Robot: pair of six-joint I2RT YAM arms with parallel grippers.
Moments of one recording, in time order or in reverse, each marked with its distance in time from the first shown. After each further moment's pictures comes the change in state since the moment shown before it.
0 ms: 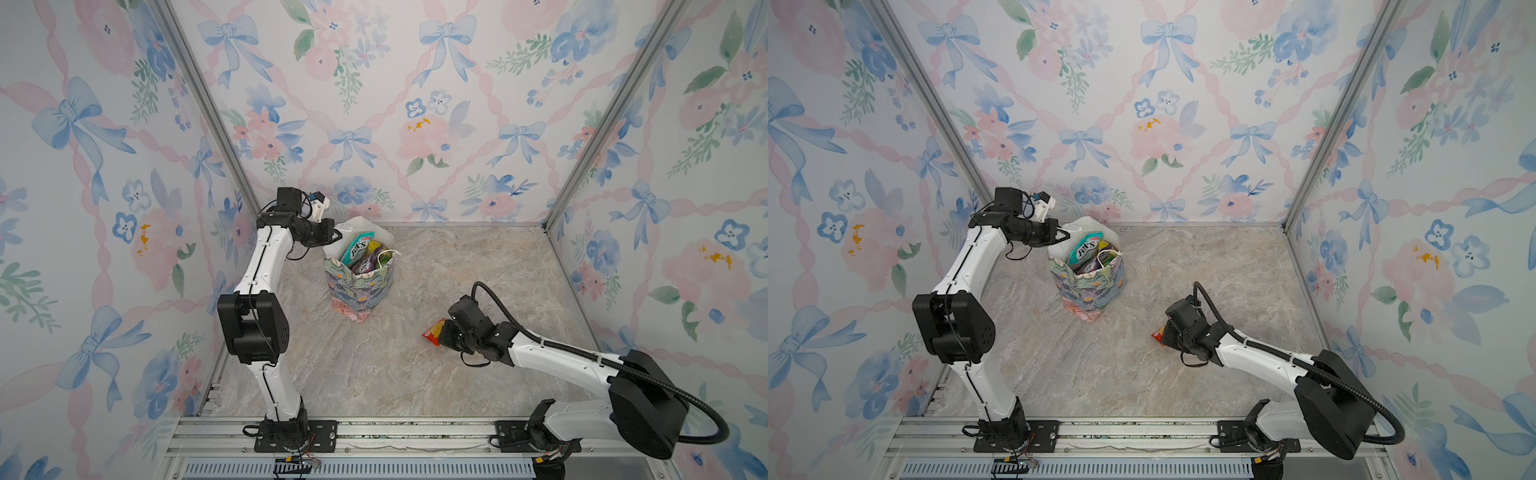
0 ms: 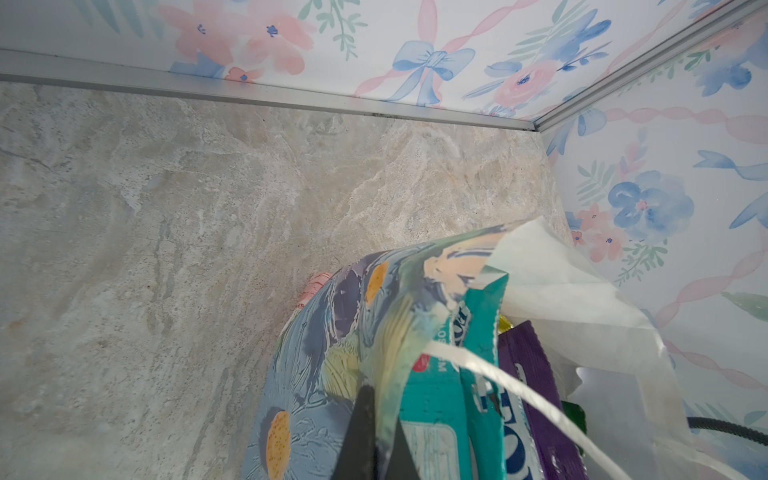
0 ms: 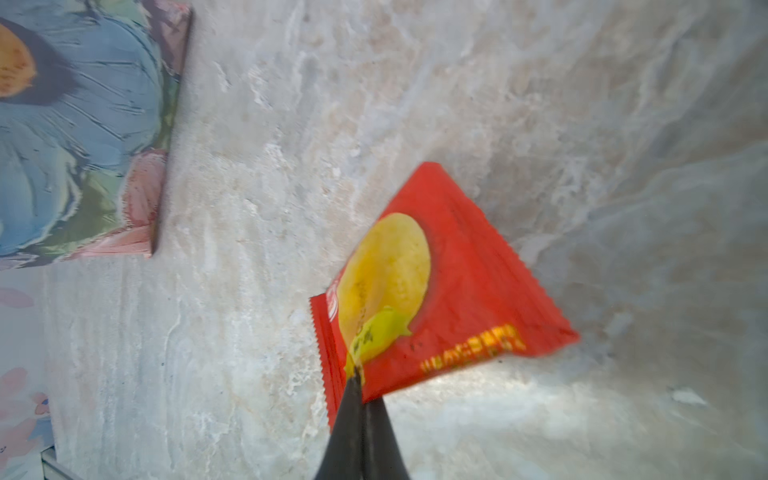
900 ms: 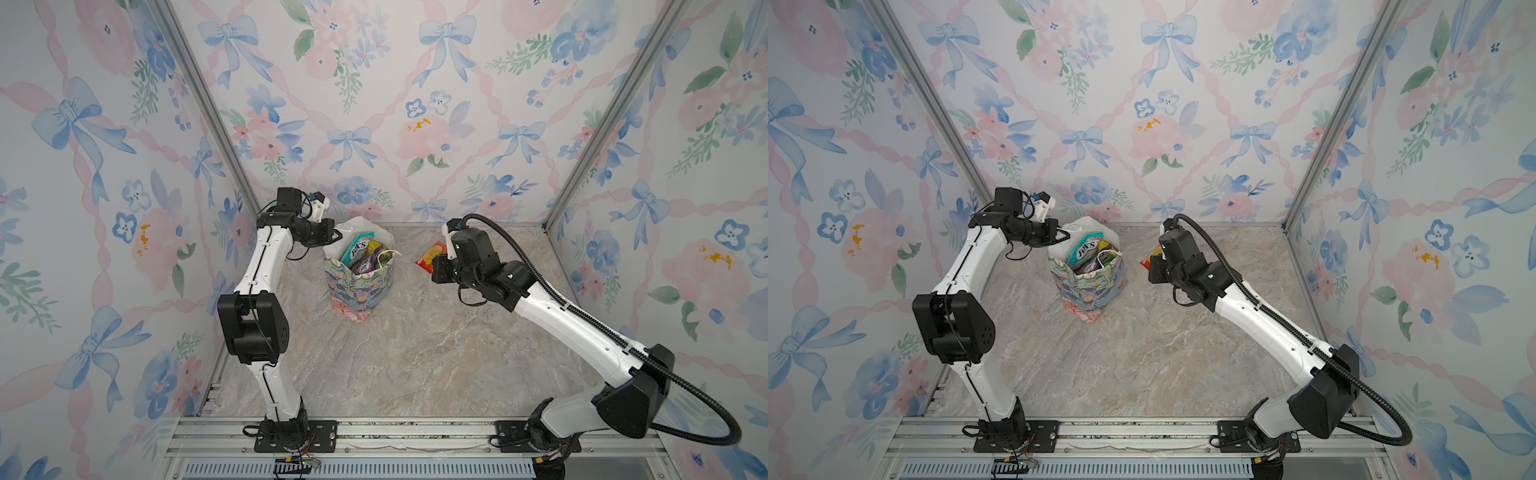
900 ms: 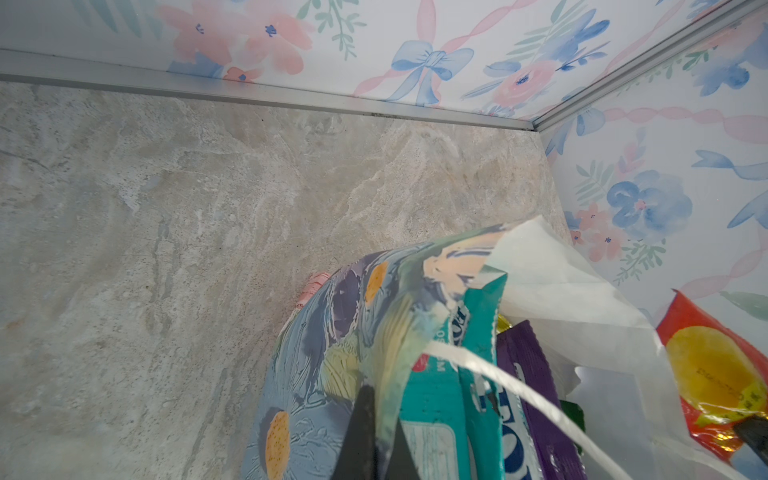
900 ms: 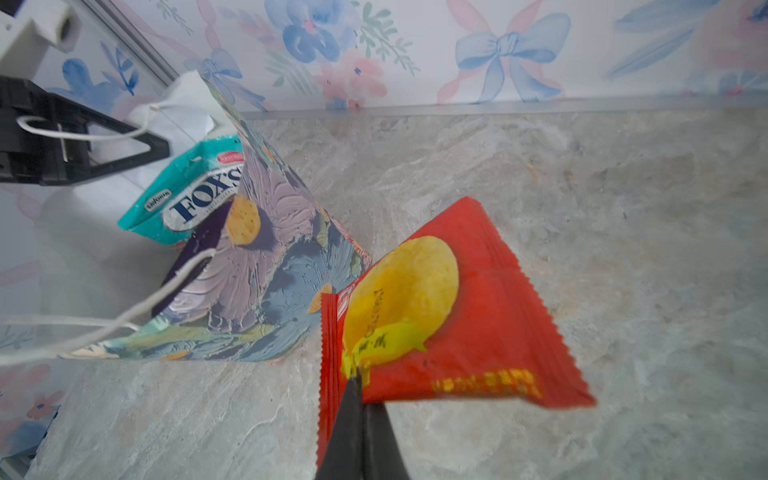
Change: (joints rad) left arm 0.000 0.000 0.000 0.000 0.003 0.000; right arm -0.078 0.162 0.753 -0.272 0.095 -0.525
